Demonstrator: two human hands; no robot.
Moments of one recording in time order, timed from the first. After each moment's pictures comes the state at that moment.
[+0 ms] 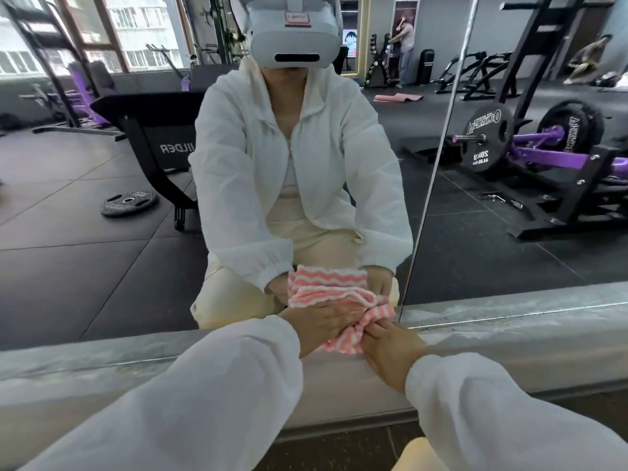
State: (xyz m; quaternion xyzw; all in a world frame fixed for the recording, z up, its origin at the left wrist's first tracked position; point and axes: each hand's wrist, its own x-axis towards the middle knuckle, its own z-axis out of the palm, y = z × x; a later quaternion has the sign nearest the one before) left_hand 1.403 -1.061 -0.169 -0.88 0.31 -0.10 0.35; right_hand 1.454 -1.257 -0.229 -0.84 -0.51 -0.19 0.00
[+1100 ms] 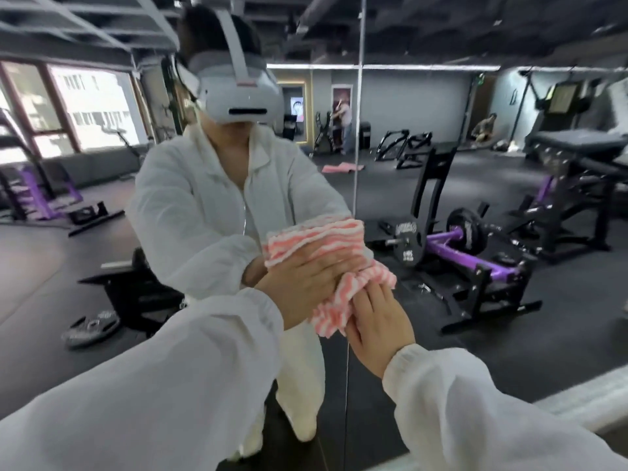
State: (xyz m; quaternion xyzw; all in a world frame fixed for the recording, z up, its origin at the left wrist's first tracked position) left_hand 1.454 -1.108 0.445 -0.82 0.33 -0.37 0.28; right_hand 1.467 -1.287 0.376 -0.88 -0.30 -0.33 0.17
